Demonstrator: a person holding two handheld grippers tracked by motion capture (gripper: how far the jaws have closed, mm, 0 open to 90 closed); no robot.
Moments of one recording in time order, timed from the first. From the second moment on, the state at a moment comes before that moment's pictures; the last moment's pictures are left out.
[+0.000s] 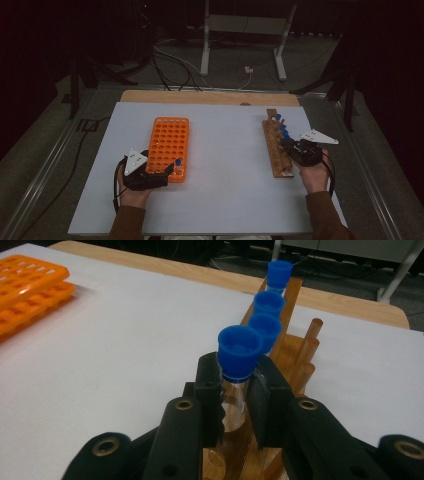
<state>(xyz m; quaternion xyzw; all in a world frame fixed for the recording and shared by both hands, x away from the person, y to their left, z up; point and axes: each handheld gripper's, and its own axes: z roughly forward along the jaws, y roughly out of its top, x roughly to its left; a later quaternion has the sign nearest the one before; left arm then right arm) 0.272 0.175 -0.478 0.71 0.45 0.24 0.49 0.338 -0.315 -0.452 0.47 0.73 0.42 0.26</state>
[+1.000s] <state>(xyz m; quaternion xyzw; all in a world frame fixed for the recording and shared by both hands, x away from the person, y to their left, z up) 0.273 0.172 -0.478 0.71 0.44 0.24 0.49 0.328 -0.316 -0.415 0.46 0.70 0.46 0.28</state>
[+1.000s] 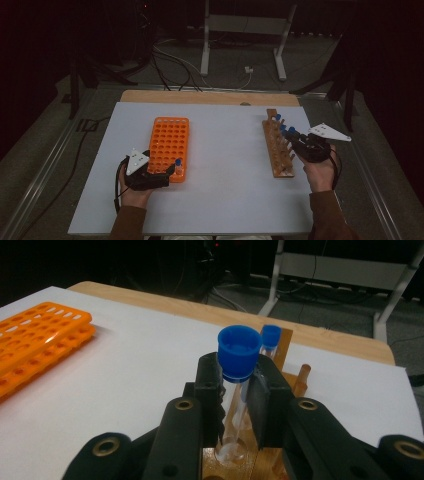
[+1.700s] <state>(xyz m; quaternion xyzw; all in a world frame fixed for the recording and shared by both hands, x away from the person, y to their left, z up) 0.264 0.161 -0.448 0.69 0.43 0.27 0.52 0.319 -0.301 -0.402 0.43 0.71 0.49 0.27</state>
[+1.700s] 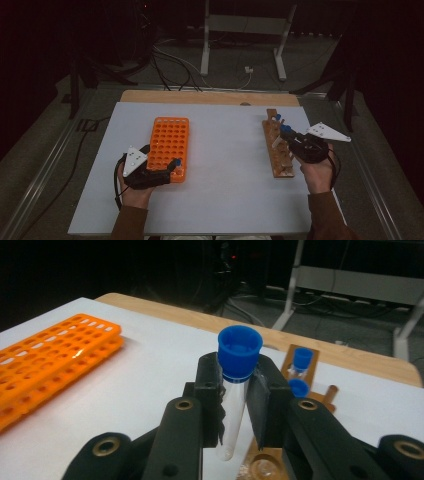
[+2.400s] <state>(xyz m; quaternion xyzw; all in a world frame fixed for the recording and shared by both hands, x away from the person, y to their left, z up) 0.271 0.063 -0.420 0.72 0.35 0.24 0.55 0.318 -0.266 -0.412 0.41 0.74 0.48 0.23</state>
